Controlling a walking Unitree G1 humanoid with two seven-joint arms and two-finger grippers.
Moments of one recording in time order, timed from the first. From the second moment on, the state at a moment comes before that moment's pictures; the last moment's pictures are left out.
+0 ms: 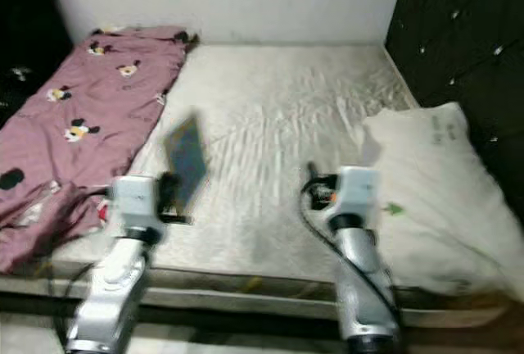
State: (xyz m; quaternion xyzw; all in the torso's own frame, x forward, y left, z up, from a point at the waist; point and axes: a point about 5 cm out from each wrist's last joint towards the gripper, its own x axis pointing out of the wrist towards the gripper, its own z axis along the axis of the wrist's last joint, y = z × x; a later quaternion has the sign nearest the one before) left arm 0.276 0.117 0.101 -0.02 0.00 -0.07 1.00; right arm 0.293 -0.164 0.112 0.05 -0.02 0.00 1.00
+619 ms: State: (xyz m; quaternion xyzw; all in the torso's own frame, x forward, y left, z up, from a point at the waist) left arm 0.277 0.121 0.101 -0.03 0.00 -0.07 1.00; right arm 0.294 -0.154 0.116 0.05 -0.03 0.01 1.00
